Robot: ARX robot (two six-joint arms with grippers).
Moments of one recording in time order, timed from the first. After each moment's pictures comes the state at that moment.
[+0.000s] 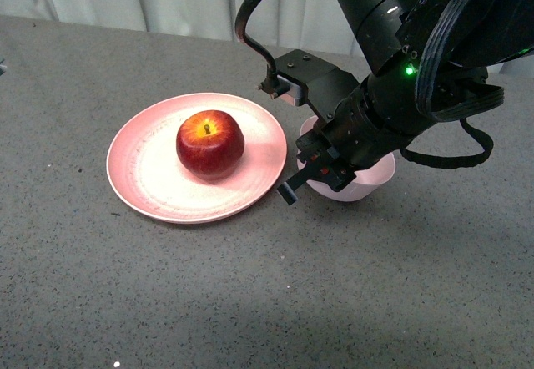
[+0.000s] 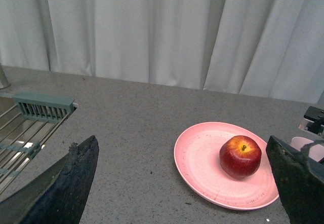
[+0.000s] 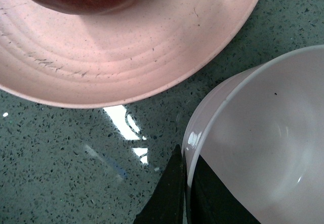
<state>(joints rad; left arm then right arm) 0.00 0.00 0.02 0.00 0.00 0.00 0.45 2.15 1.23 -0.15 -0.19 -0.33</state>
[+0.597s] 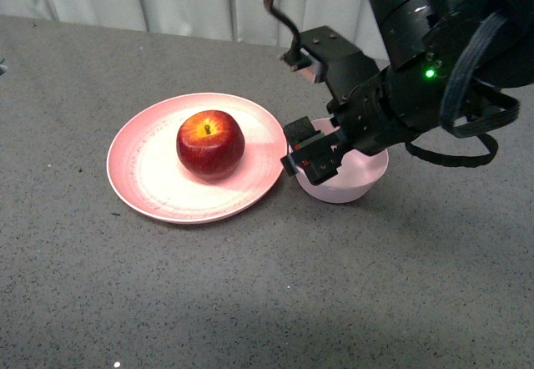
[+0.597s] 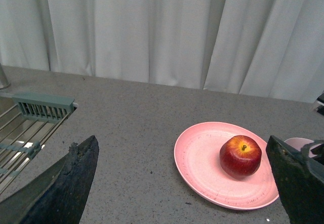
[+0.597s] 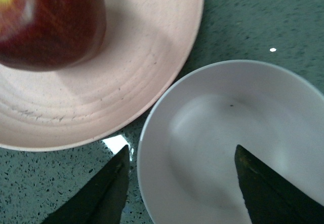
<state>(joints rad) 0.00 0.00 0.02 0.00 0.00 0.00 0.41 2.12 1.15 0.05 -0.19 -0.19</state>
